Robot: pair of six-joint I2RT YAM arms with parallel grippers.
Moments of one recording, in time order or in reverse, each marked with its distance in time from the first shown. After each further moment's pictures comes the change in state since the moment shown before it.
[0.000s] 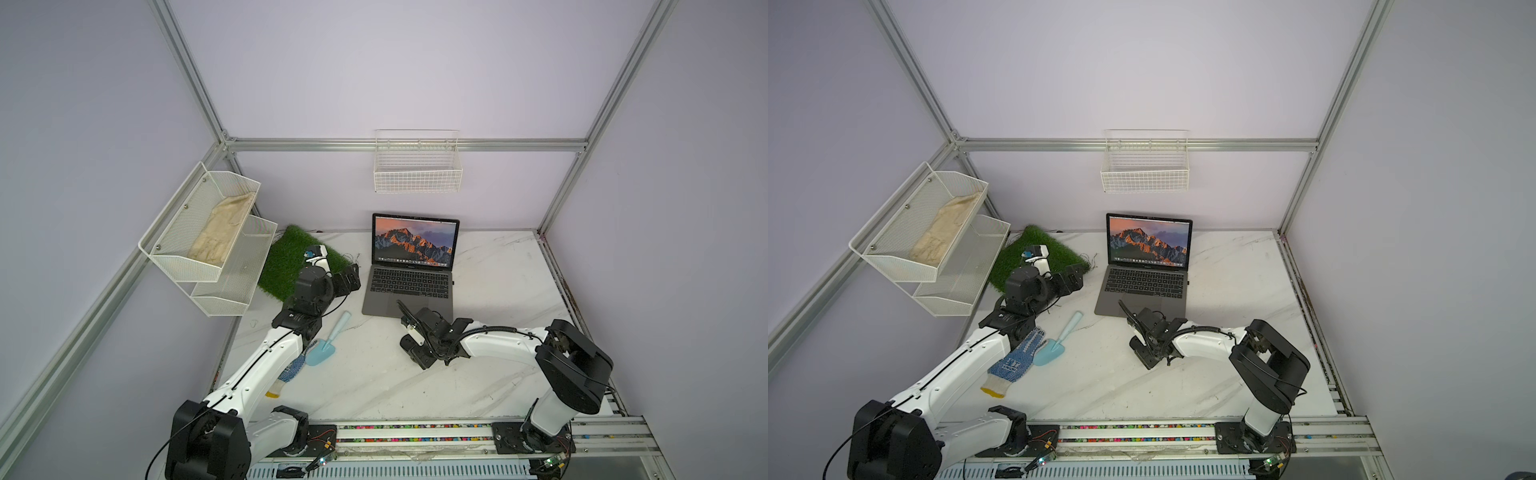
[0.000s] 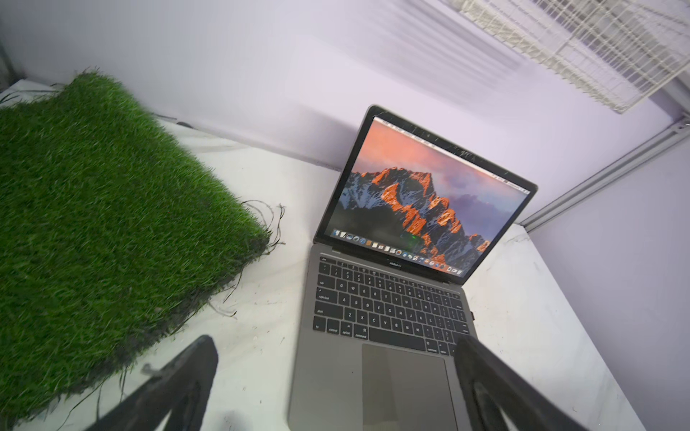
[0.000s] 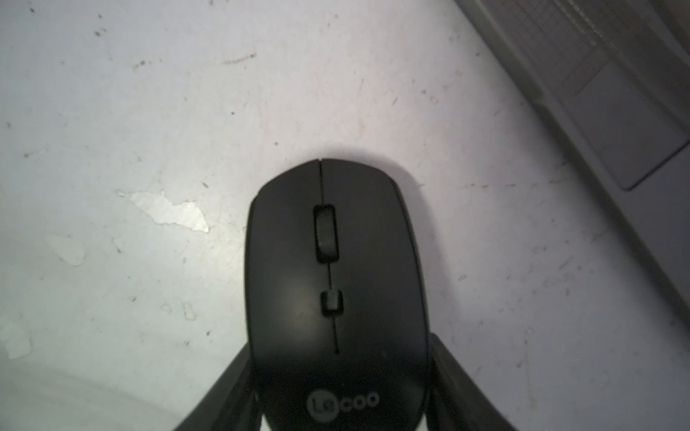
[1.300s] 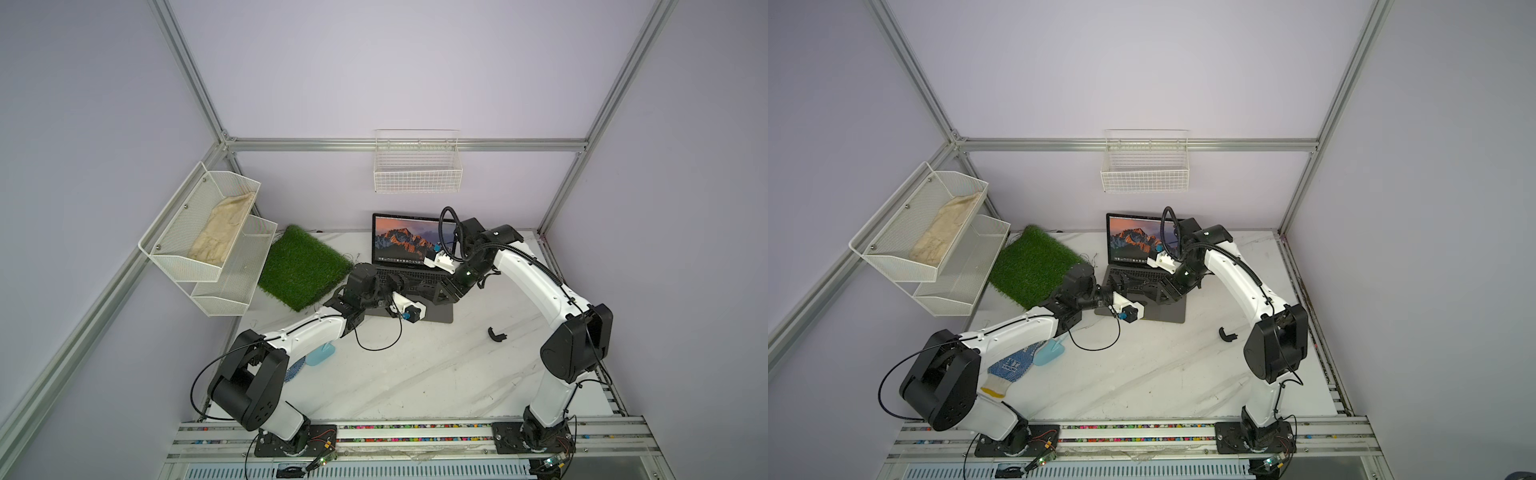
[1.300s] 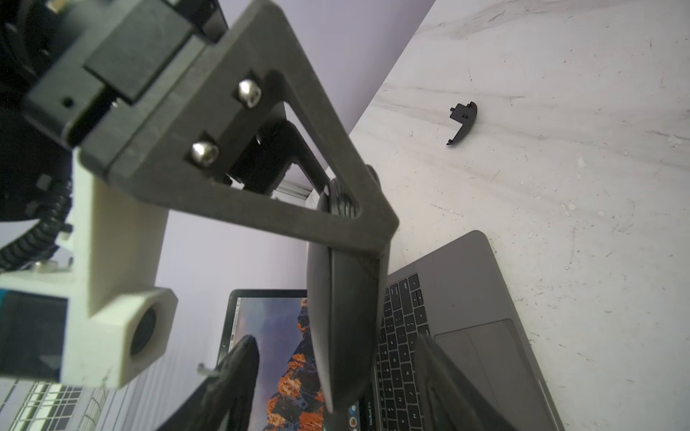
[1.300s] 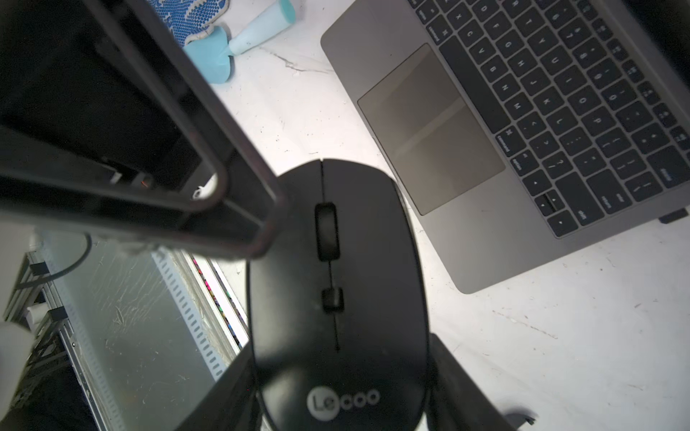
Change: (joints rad) left arm -0.285 0.362 0.127 0.219 0.665 1.728; right arm -0.454 0.163 0.887 -0.930 -0.522 -0.490
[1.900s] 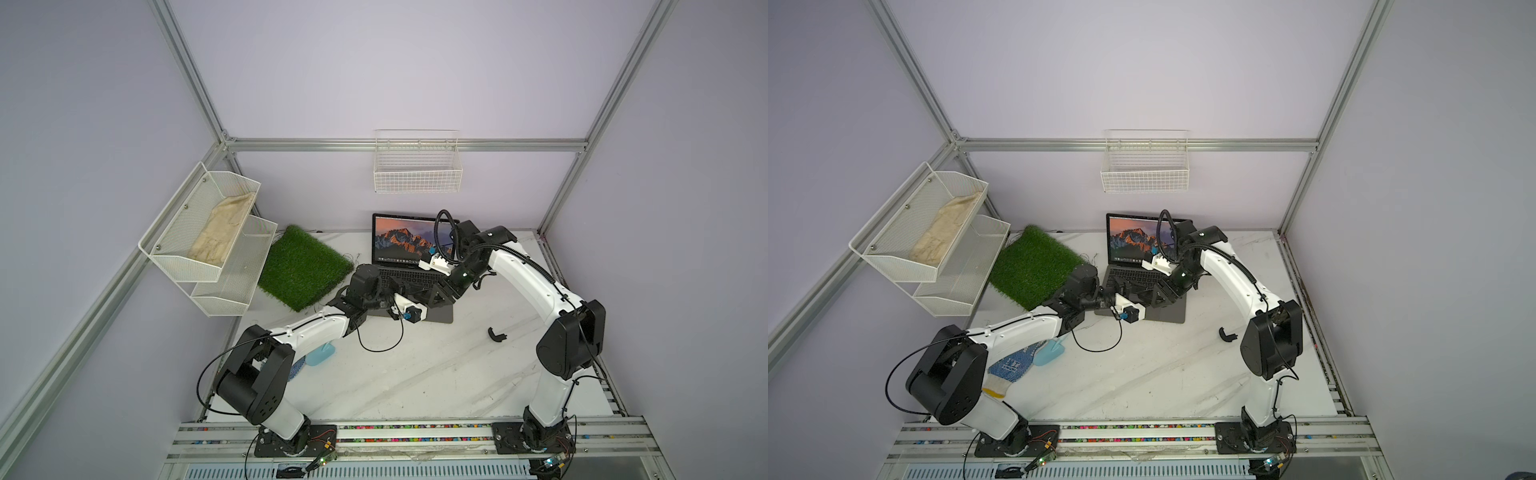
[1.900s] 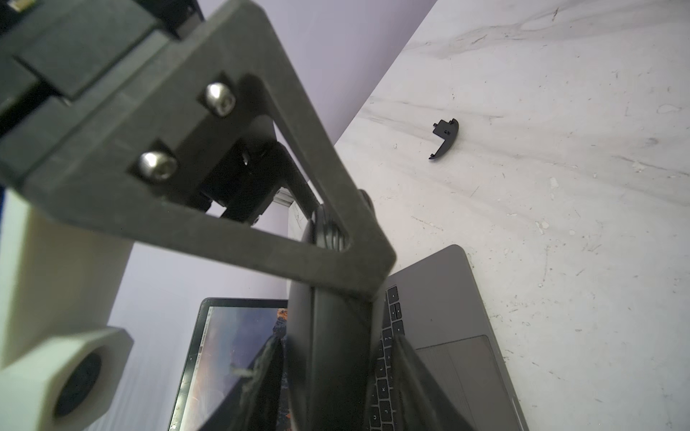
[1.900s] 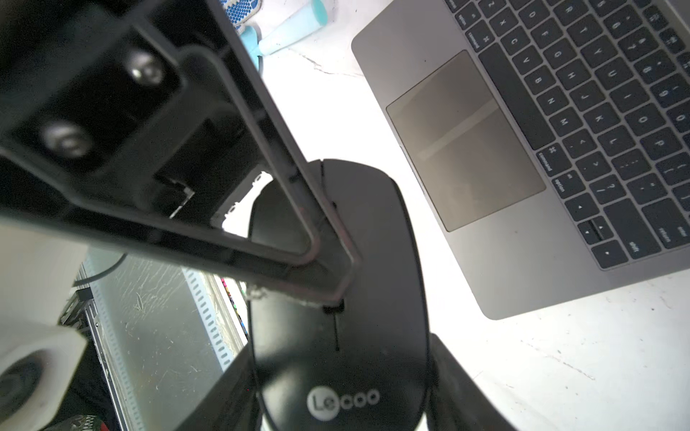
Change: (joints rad) left arm -0.002 0.042 0.000 0.005 0.028 -0.041; right arm 0.010 0.028 0.000 0.001 -0.071 -0.034
